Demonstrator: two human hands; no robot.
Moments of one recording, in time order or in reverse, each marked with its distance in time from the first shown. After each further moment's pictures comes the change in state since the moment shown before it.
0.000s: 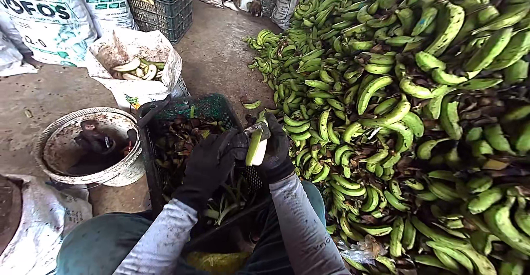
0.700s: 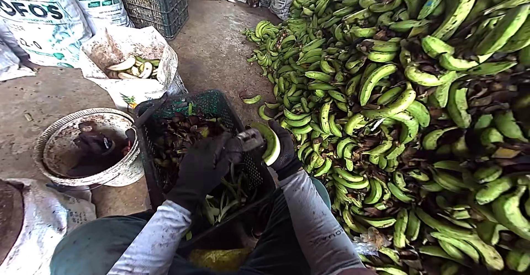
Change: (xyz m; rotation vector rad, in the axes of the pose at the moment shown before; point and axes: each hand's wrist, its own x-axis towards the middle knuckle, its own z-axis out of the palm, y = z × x) left_hand -0.005 -0.014 0.002 0.122 -0.111 0.004; right_hand -0.009 -0.021 -0.040 -0.062 0.231 0.168
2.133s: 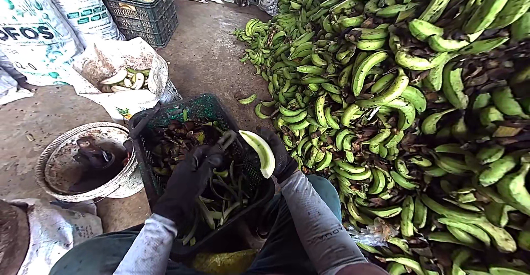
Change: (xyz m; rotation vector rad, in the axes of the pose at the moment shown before) left_hand -0.009 -0.002 -0.017 -0.411 -0.172 -0.356; right_hand -0.008 0.002 -0.021 -0.207 -0.165 0.103
